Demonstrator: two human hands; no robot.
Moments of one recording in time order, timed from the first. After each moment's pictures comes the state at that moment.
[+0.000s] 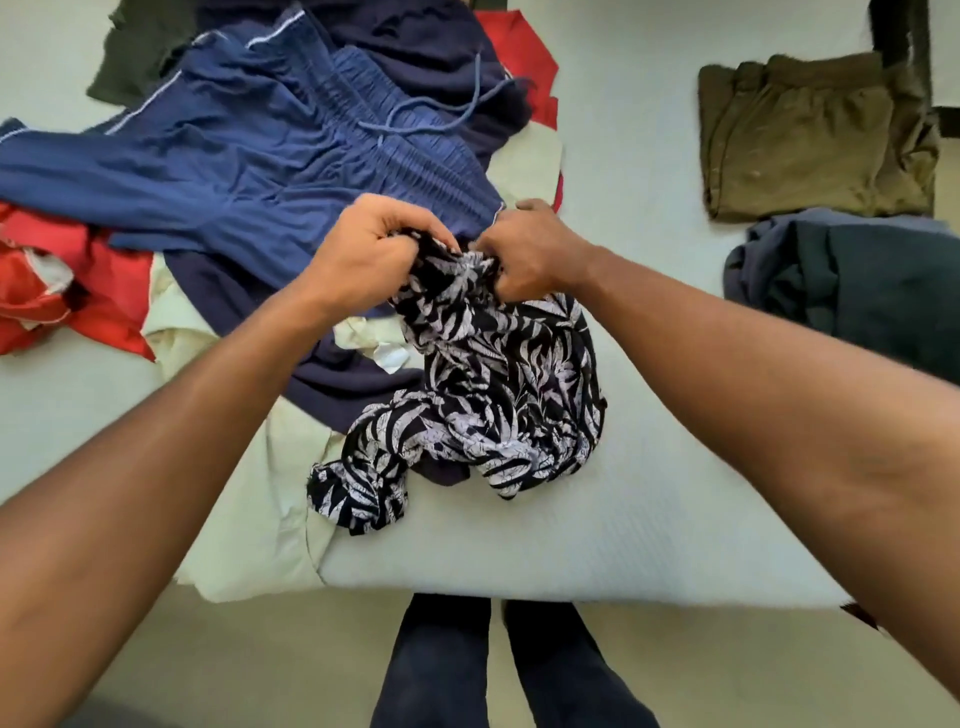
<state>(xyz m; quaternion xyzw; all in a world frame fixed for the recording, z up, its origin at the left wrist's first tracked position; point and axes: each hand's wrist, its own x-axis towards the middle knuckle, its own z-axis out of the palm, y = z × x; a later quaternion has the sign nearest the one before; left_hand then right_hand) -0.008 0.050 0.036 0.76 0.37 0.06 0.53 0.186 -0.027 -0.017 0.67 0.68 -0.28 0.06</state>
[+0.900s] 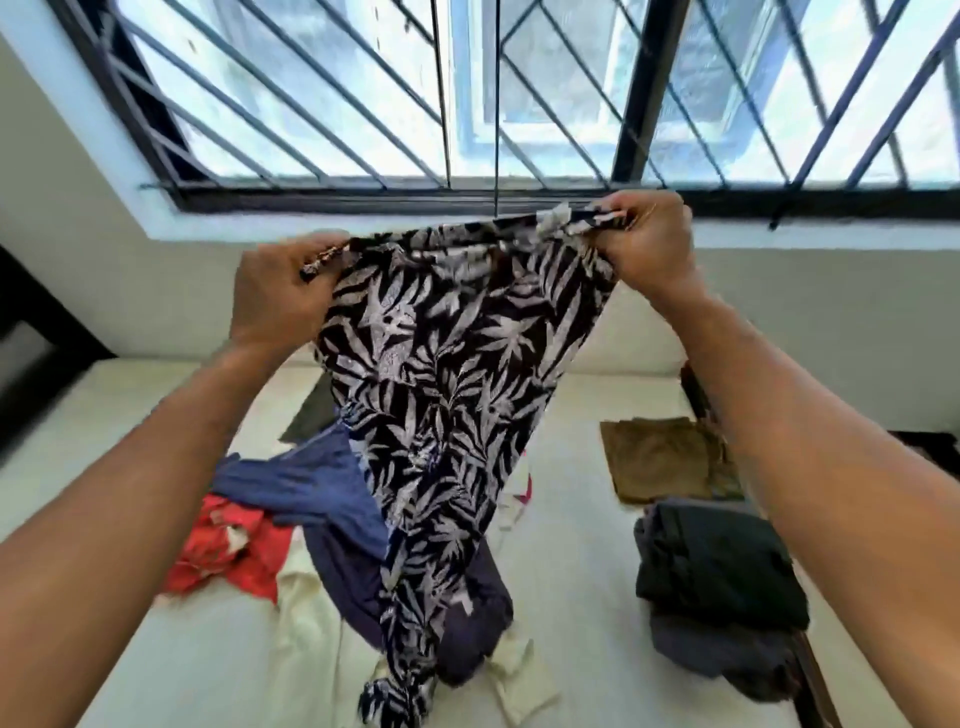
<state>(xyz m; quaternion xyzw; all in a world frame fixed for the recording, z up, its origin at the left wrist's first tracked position) -0.041 0.108 0.475 0.83 0.31 0.43 0.15 0.278 -0.058 0.484 0.69 0.48 -0.04 -0.54</state>
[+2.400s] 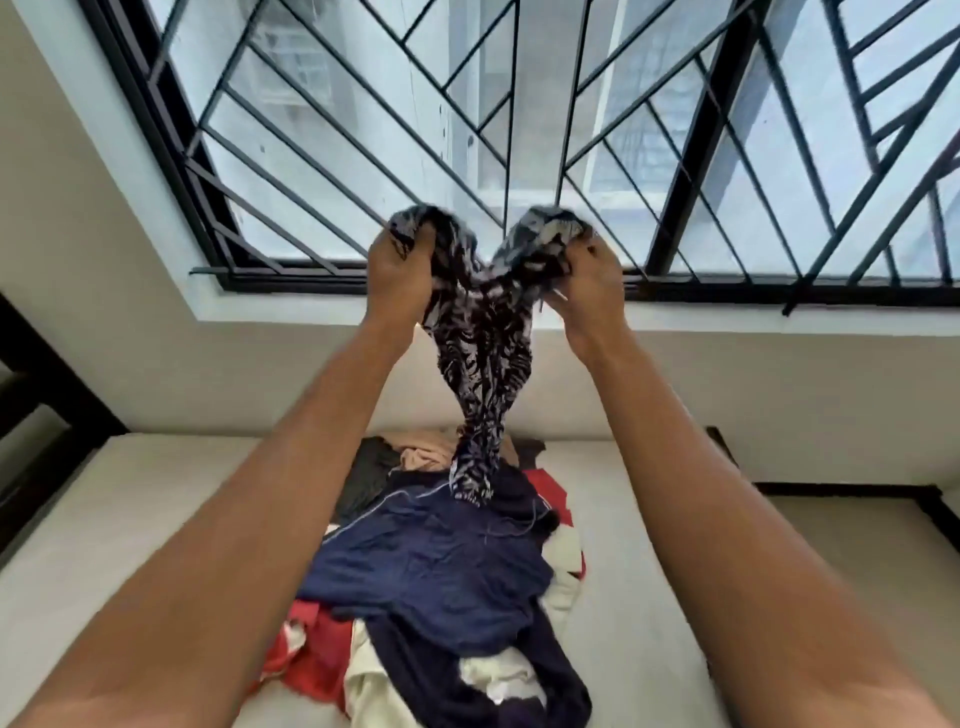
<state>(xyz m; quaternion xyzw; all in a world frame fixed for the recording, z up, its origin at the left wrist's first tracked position) -0.026 0.222 0.575 0.58 0.32 0.49 0.56 0.124 0.119 0.563 0.52 0.24 -0.26 -0.78</state>
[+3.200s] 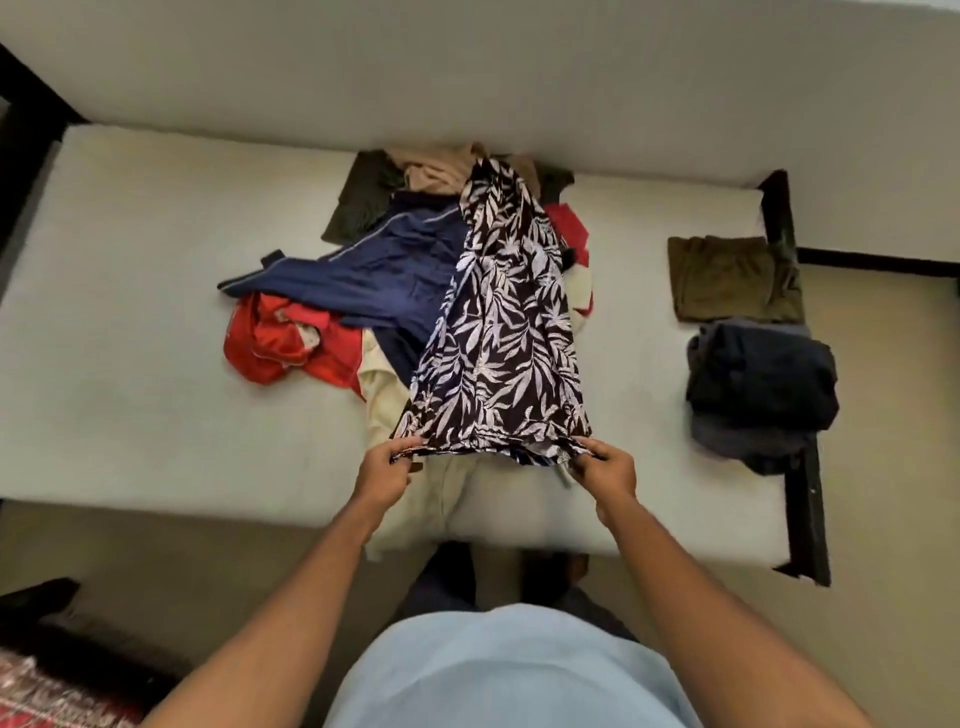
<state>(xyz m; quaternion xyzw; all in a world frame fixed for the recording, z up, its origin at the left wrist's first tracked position) -0.277 -0.048 0.154 0.49 0.63 0.01 0.60 -0.021 -0.216 0.122 0.82 -0.06 -0.42 -0.39</state>
